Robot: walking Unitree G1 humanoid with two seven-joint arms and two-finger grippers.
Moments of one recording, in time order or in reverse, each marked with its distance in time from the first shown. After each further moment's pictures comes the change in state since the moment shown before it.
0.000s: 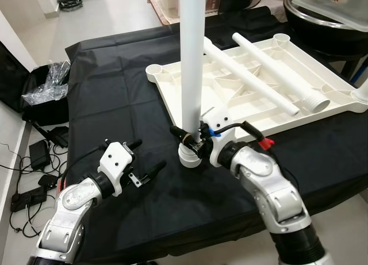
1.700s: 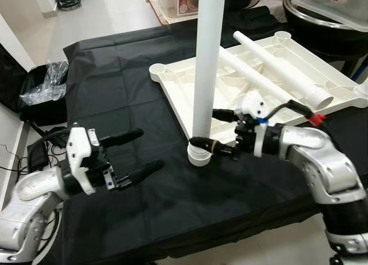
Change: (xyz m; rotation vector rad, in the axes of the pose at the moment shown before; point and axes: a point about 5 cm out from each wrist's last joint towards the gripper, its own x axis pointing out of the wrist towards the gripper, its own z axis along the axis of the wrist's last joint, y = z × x) left arm -0.045 0.019 0.064 -0.081 -0.236 -0.304; right arm -0.020 -0.066 0.027 -0.069 -0.009 0.439
